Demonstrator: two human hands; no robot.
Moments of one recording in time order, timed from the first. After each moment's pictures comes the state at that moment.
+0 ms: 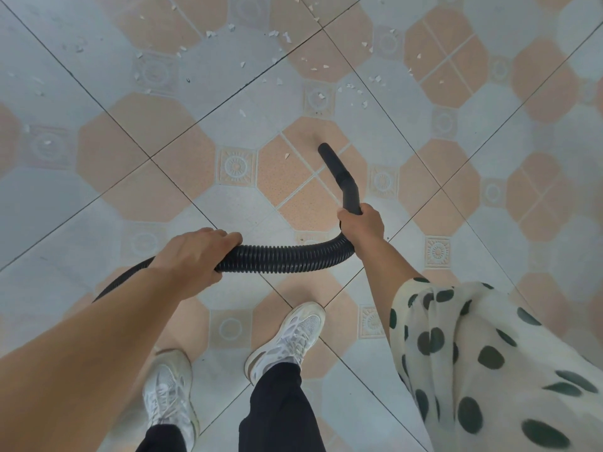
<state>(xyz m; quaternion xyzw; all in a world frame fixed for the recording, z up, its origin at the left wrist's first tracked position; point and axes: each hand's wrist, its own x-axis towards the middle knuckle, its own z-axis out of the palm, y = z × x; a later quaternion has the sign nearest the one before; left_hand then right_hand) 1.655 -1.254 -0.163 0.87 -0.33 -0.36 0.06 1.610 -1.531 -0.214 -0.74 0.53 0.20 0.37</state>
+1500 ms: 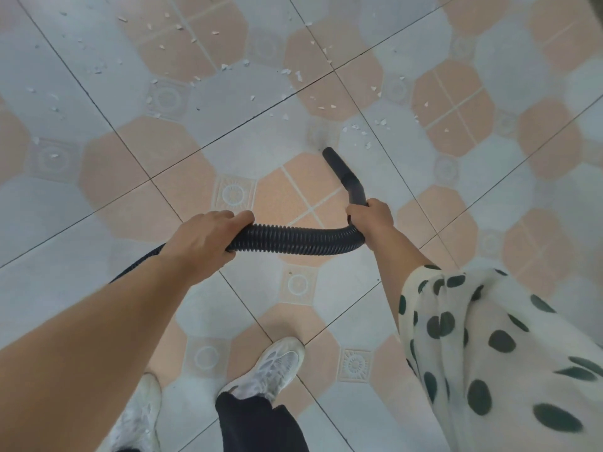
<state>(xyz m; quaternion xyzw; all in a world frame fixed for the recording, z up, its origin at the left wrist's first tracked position) 1.715 -1.310 -0.155 0.91 -0.27 -0.28 0.16 1.705 -1.598 -0.208 -0.77 0.47 0.24 0.35</state>
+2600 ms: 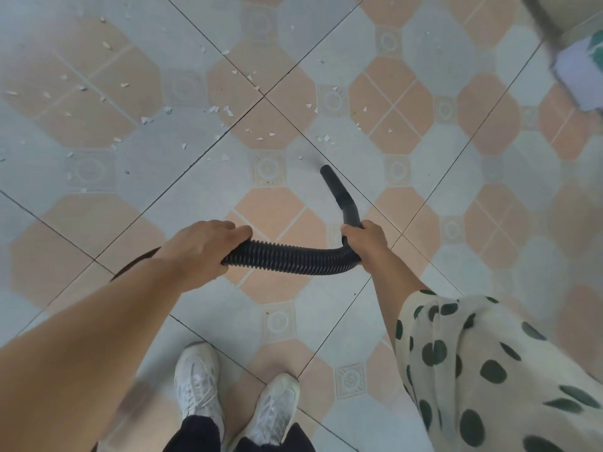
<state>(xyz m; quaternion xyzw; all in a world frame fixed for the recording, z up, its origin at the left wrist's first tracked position) 1.842 -1.409 -0.153 0.83 -0.42 -0.35 0.09 1.732 -1.683 -0.200 -0.68 0.59 0.20 0.39</state>
